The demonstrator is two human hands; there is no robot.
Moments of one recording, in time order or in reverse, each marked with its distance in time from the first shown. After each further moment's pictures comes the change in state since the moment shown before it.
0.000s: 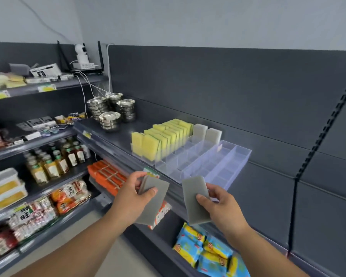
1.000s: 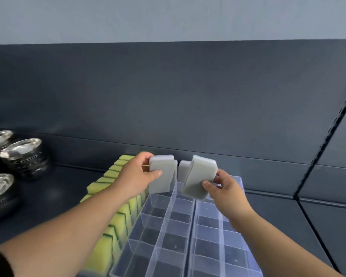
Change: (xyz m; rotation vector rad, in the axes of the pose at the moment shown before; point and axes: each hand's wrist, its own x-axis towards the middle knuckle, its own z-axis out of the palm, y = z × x) left_hand 0.354 0.078 0.109 0.055 -0.467 0.354; right_hand 0.245 -0.034 -0.040 -0.033 0.494 0.081
